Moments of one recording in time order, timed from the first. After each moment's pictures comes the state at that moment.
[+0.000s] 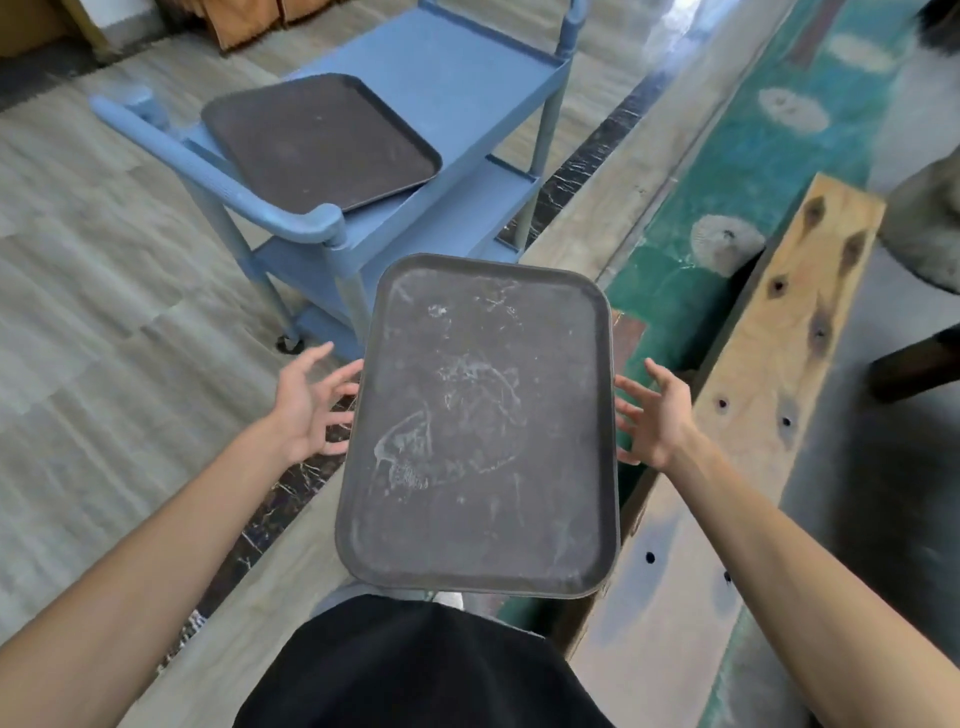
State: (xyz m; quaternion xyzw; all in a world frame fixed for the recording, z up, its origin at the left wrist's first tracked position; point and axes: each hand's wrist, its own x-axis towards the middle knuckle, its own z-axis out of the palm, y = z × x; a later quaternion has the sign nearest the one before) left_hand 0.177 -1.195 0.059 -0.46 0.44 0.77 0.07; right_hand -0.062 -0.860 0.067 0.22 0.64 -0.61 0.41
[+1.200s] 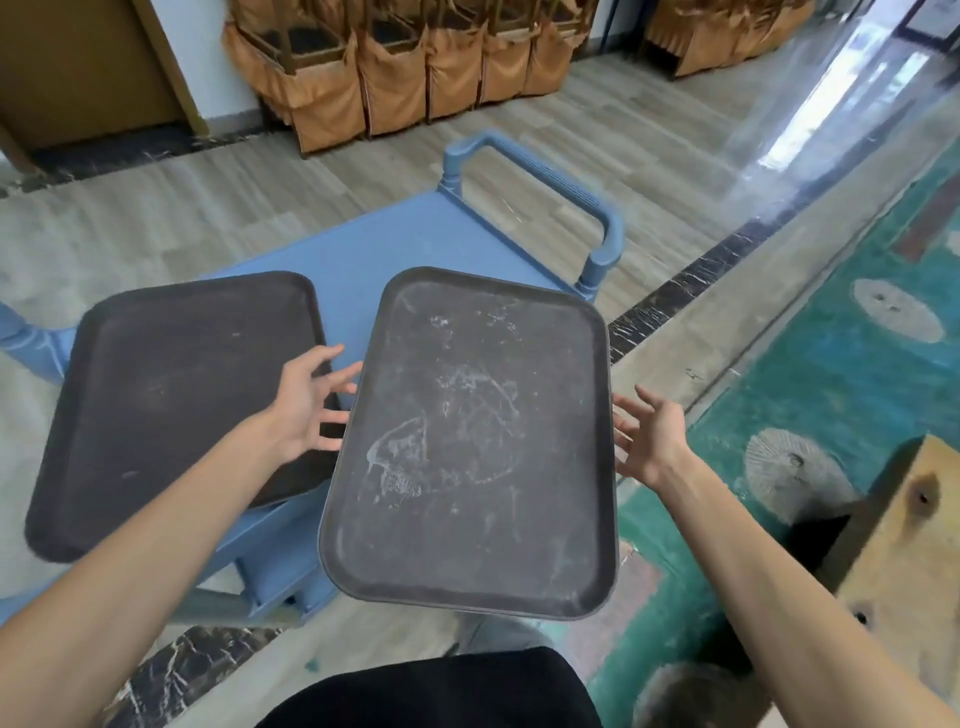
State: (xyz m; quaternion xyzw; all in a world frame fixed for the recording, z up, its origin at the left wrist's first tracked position) left_hand -0.339 -1.424 0.098 -0.49 0.45 0.74 -0.07; right_hand -0.650 -1.159 0.084 0.13 0.64 -0.61 0.45
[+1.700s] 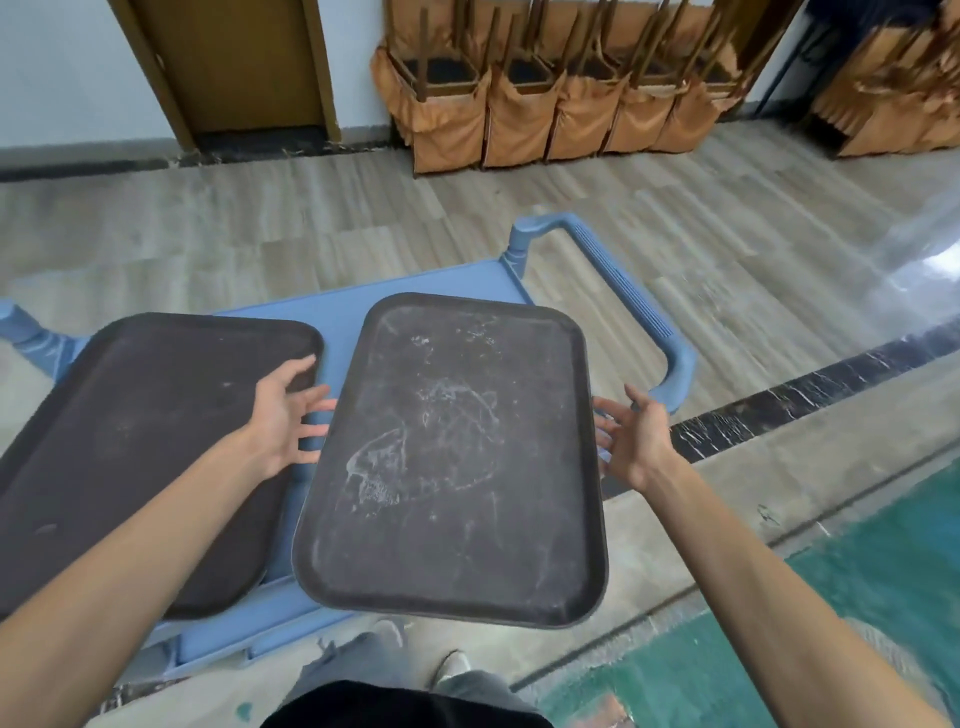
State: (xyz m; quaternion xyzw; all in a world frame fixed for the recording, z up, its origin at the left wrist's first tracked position) left_hand -0.436 -1.522 0.091 -0.59 0.34 0.71 -0.21; right_hand -0.829 -1.378 0.091 0.01 0.63 -0.54 0.56
